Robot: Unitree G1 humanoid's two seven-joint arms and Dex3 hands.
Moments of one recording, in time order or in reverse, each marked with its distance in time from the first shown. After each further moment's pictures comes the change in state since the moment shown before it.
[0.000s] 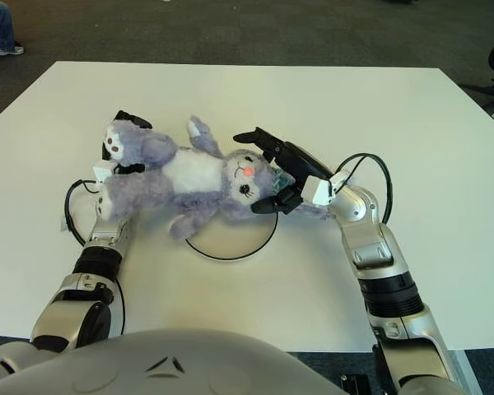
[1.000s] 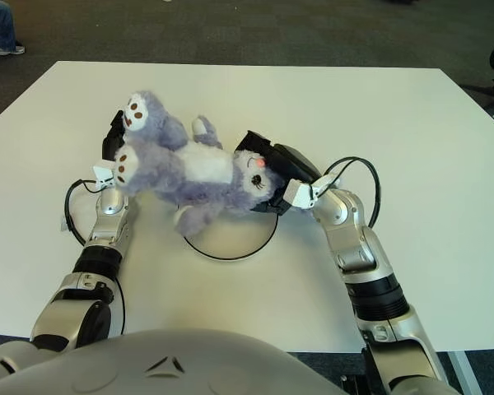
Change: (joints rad) left arm -0.004 0.002 0.000 0.007 0.001 -0.001 0.007; right arm 0.014 0.062 0.049 -0.044 -0.144 0.080 -0.099
